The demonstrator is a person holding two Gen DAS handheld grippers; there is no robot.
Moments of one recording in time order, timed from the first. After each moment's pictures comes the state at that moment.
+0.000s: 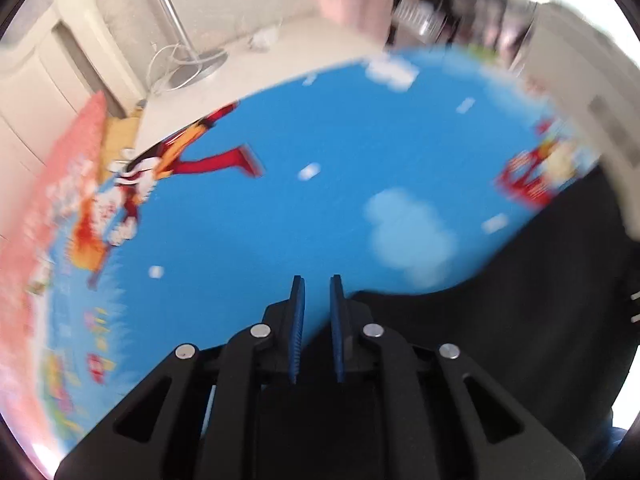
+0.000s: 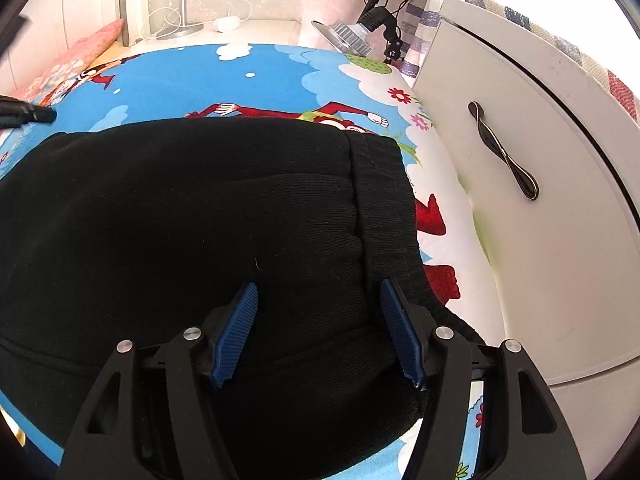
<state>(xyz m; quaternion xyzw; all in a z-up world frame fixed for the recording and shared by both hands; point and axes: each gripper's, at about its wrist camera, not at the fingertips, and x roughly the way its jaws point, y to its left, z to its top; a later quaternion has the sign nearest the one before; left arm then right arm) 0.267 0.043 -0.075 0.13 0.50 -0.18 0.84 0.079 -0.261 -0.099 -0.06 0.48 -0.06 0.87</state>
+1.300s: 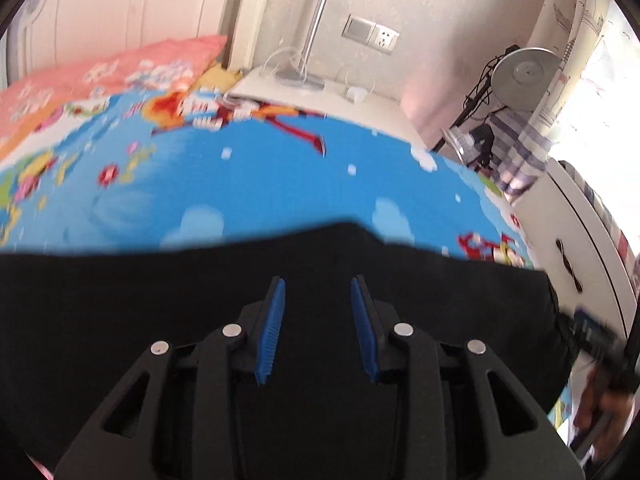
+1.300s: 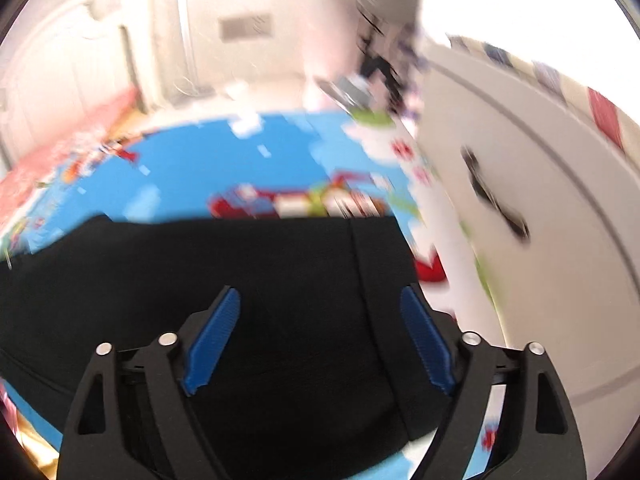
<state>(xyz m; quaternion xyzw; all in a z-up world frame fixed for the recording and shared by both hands) 0.130 0.092 -0.074 -0.13 0.42 -0.06 0.90 0.085 -0.267 -0.046 0.00 0.39 -0.01 0.92</state>
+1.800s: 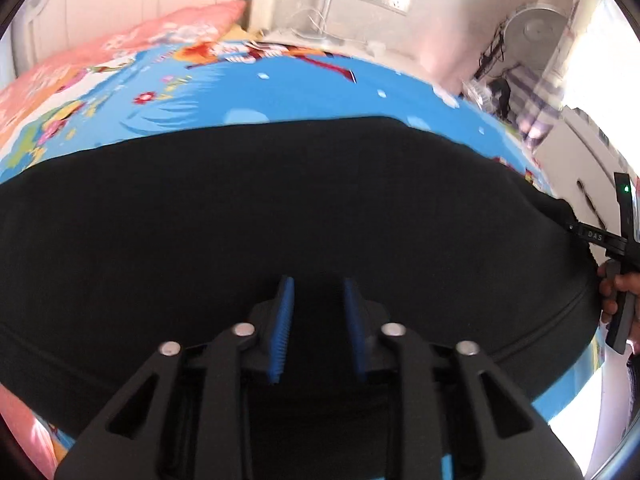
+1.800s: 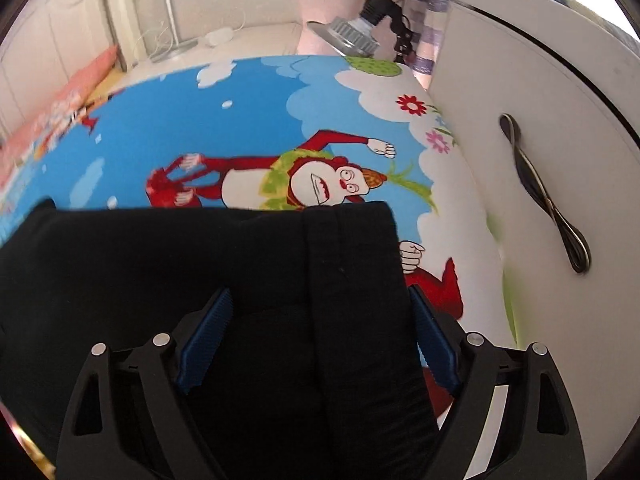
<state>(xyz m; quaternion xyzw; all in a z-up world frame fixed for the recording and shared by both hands) 0.067 0.101 -0.118 -0.09 0.46 -0.04 0.88 0.148 -0.308 -0.093 0.02 0.49 -0.01 0.87</state>
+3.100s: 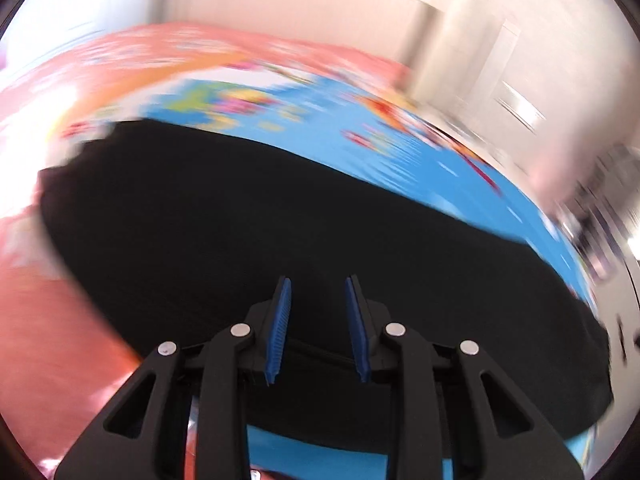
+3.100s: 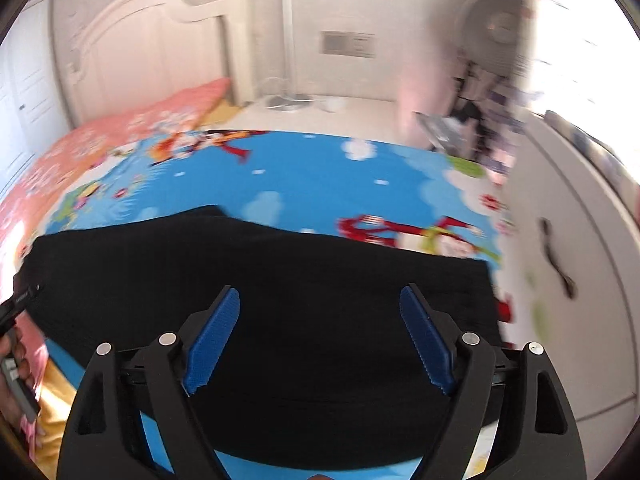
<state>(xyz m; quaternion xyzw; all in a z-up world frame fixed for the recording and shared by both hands) -0.003 0.257 -0.093 -0.23 0.37 0.20 0.88 0.044 -0.179 0.000 -0.04 0.39 0.13 0.91</state>
